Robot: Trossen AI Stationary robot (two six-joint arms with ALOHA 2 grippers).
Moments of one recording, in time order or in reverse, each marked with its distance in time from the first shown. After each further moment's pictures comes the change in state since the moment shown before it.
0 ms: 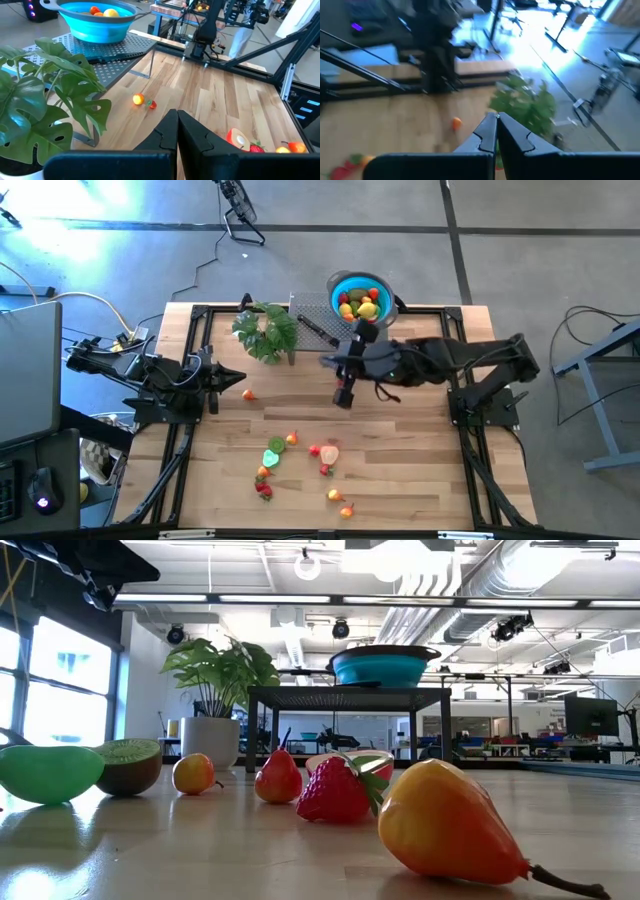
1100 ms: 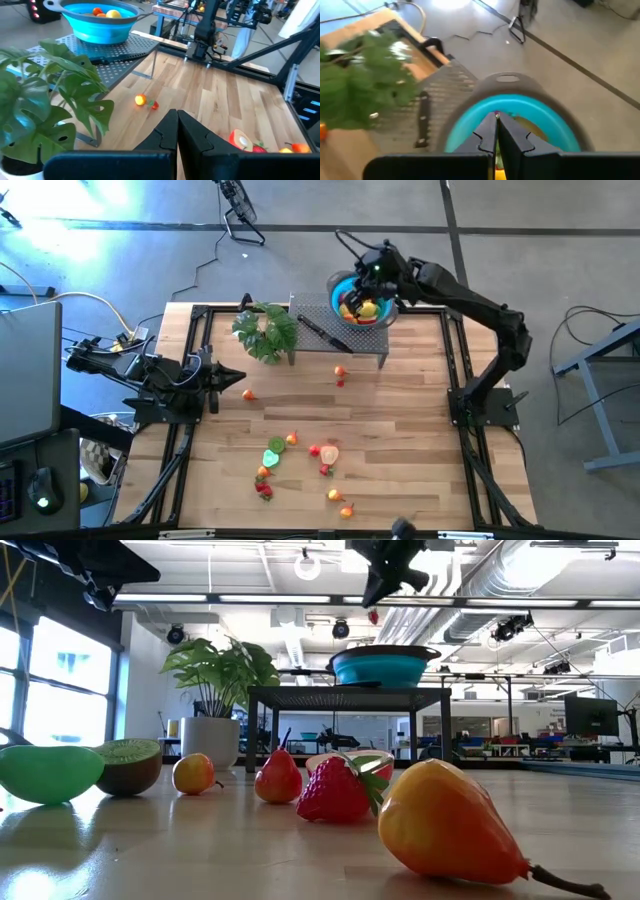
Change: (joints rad) left arm 0.000 0.000 0.000 -0.001 -0.014 0.003; right arm -0.669 0.037 -0.030 -0.172 -0.246 0.090
